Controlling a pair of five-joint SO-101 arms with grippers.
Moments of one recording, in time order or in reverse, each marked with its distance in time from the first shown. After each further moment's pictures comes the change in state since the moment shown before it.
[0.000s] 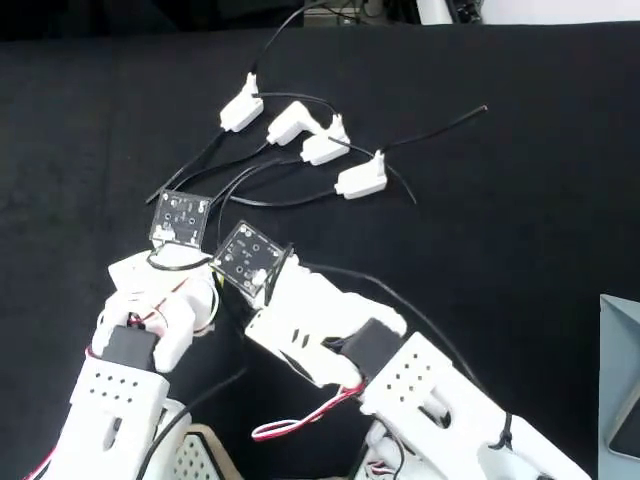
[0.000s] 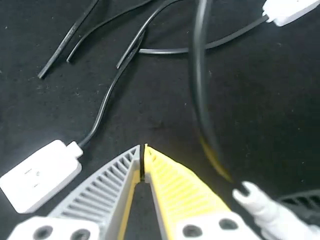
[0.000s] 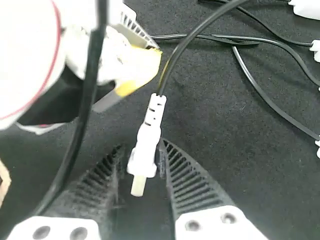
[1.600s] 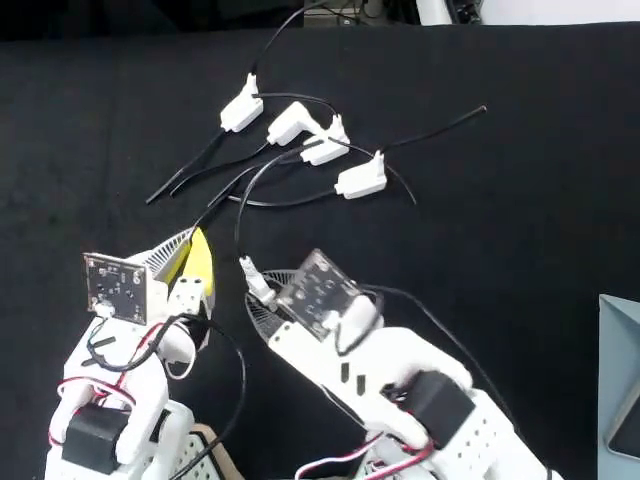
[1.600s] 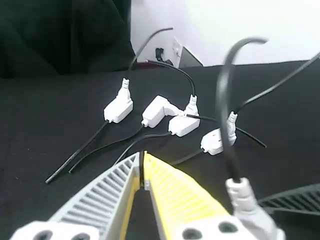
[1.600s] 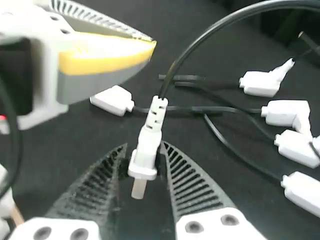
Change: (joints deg) left arm 4.0 -35.7 -3.2 10.4 5.9; right arm 0.1 -32.4 6.0 3.8 -2.4
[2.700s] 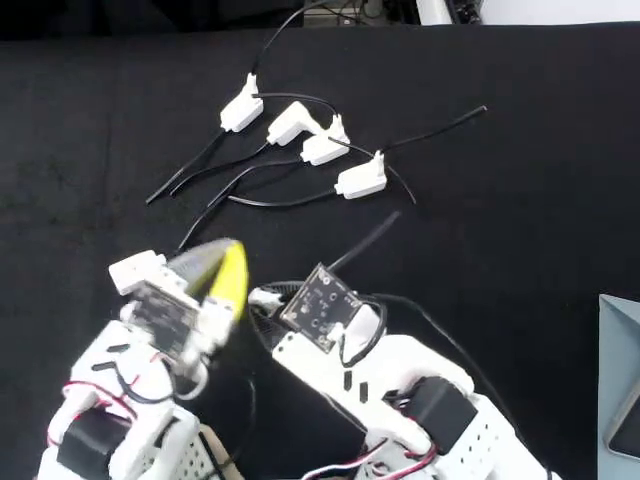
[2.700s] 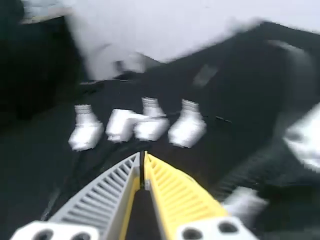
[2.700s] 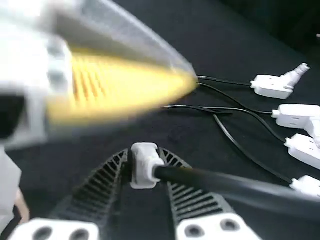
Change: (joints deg) left arm 8.7 -0.2 -2.7 1.1 -12.7; right arm -0.6 -1.8 1.9 3.6 -0.1
